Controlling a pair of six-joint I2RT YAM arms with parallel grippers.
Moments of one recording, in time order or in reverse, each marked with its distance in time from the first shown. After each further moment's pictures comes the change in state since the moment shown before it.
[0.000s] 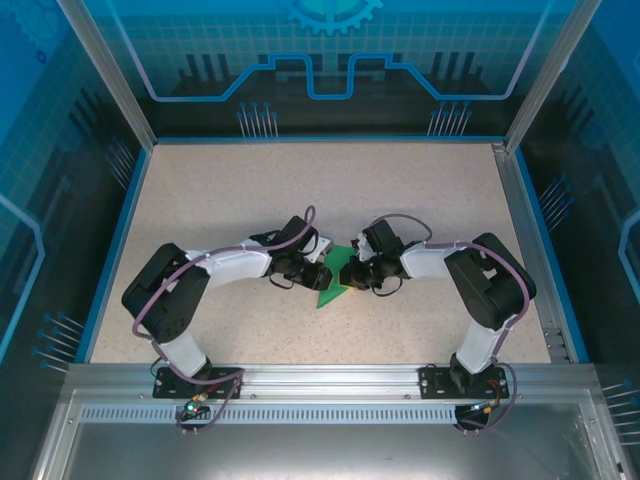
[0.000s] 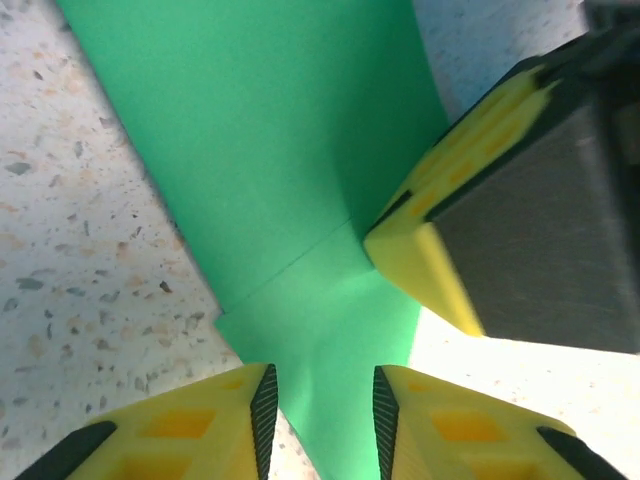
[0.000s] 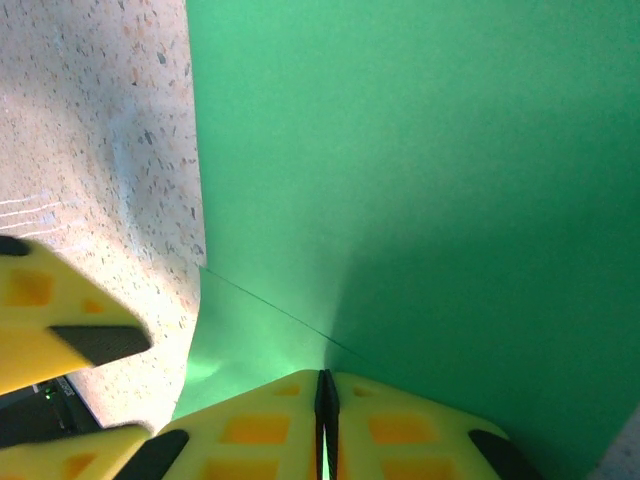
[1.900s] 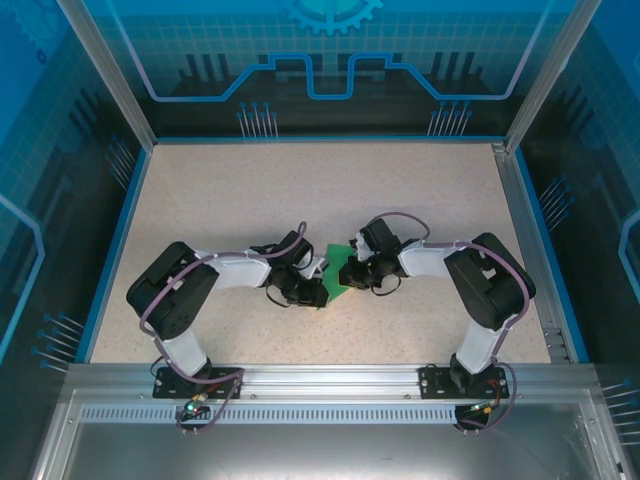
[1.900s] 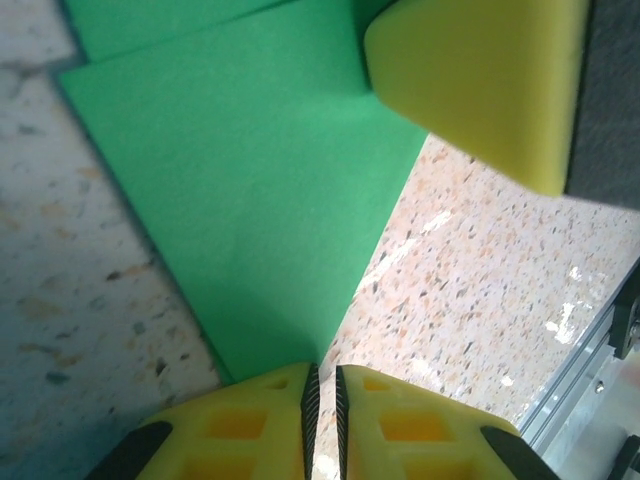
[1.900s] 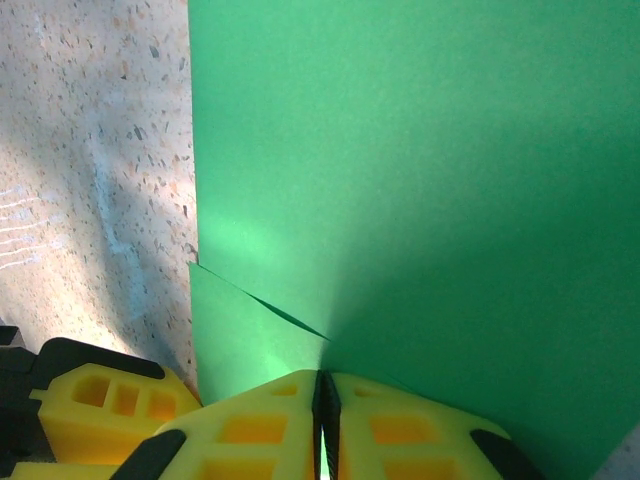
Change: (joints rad) left arm -0.002 0.042 -0.130 0.060 0.228 -0.178; right arm 0.012 0.002 0.029 -0.060 0.038 -0.032
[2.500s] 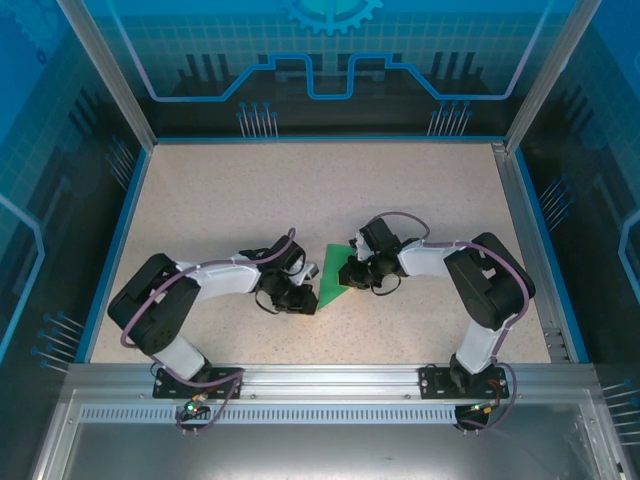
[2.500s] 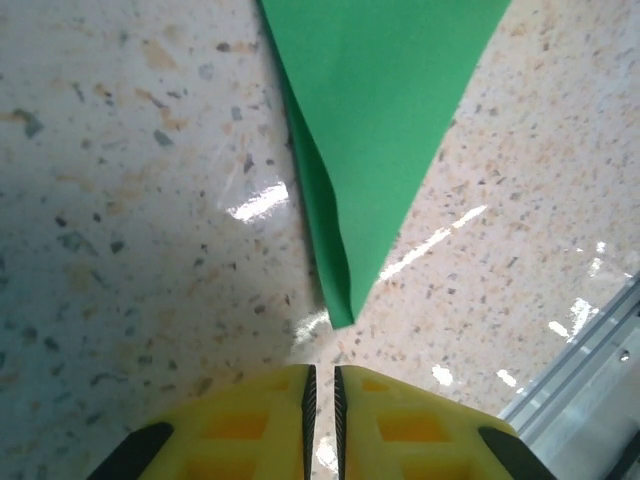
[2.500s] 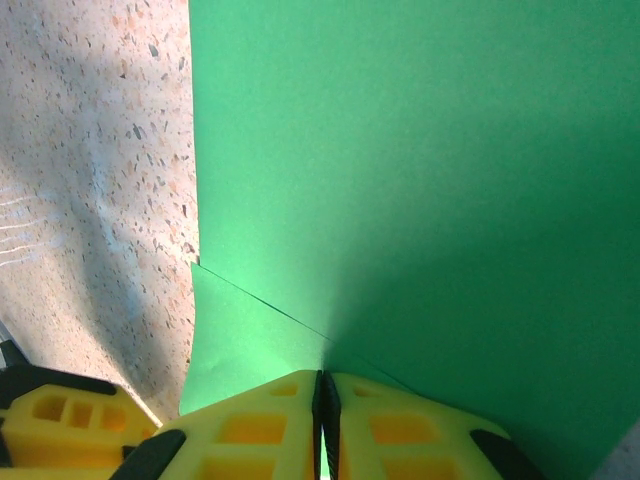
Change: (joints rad) left arm 0.003 -0.126 -0.051 -0.133 -0.045 -0.027; right arm 0.000 0.001 0.007 -0.012 0.000 -0.007
